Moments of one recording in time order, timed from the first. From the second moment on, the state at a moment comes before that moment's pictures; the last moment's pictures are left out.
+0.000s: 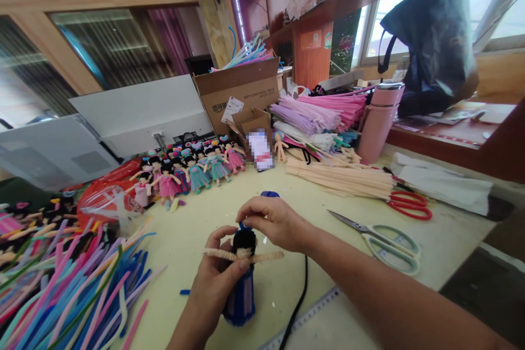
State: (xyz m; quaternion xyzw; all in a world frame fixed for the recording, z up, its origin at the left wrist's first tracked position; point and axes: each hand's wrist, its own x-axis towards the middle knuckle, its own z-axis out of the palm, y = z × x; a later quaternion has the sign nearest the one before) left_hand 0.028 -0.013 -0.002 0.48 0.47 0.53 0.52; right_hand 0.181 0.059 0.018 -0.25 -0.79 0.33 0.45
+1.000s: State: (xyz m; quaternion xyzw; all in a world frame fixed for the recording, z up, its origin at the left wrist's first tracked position) left_hand 0.021 -0.010 0.003 0.45 0.49 0.59 0.46; right_hand 0.171 0.053 0.012 -0.32 -0.72 0.40 0.46
